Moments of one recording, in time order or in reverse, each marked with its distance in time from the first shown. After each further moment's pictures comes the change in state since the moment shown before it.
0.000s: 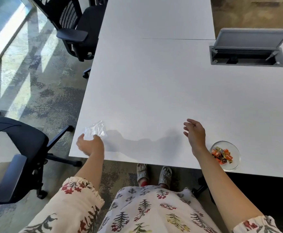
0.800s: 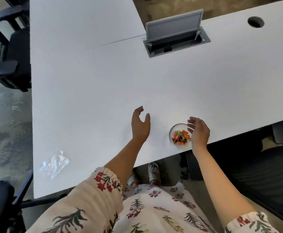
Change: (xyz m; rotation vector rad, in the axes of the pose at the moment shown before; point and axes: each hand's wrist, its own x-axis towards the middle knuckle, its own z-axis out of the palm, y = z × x) left_hand -0.279 0.014 0.148 0.135 -1.052 0.676; right_hand 0.001 0.020 -0.157 0.231 0.478 -0.061
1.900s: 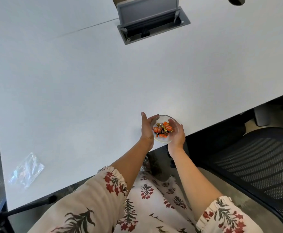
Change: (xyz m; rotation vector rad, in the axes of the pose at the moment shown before) left_hand -0.037 -0.018 0.109 -0.528 -0.372 -0.588; right_hand 0.004 0.063 -0.011 0.438 -0.021 0.376
